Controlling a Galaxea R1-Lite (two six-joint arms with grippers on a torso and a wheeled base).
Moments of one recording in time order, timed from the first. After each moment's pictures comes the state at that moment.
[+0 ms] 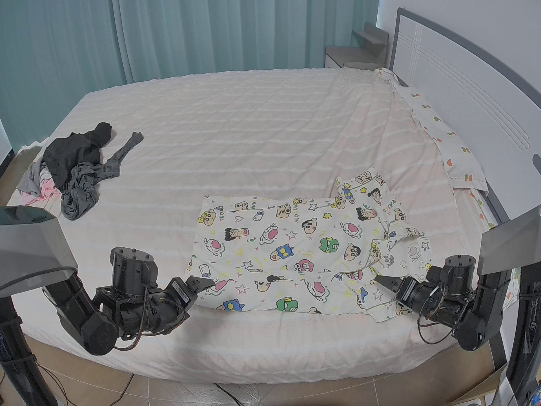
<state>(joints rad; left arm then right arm) -0.36 2.02 -0.42 -0.96 -0.13 -1.08 0.23 2.30 -0.28 -1.55 0.17 0.74</state>
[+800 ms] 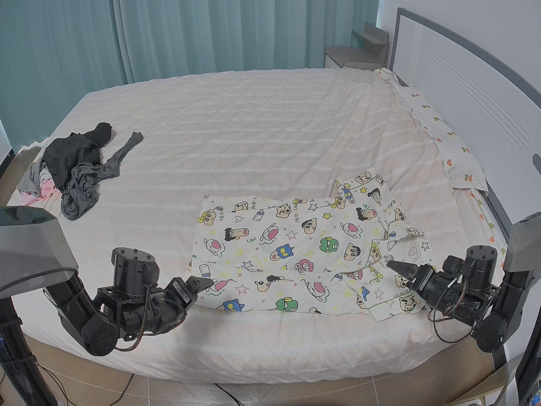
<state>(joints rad) -0.37 2.02 -0.42 -0.96 -0.08 -1.05 0.23 2.11 -0.19 -1.55 0.17 0.83</state>
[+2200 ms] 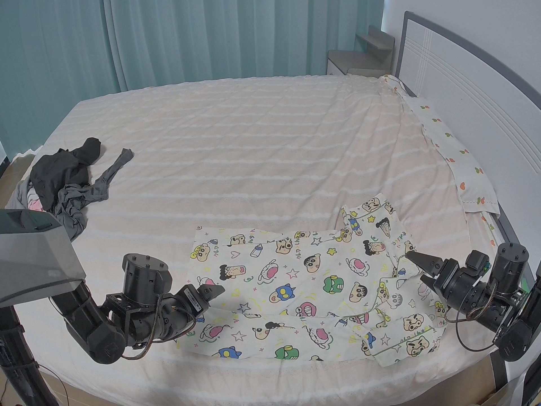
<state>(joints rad) -0.45 2.02 -0.41 -0.96 -0.02 -1.01 0.25 1.86 -0.05 -1.55 0.17 0.87</state>
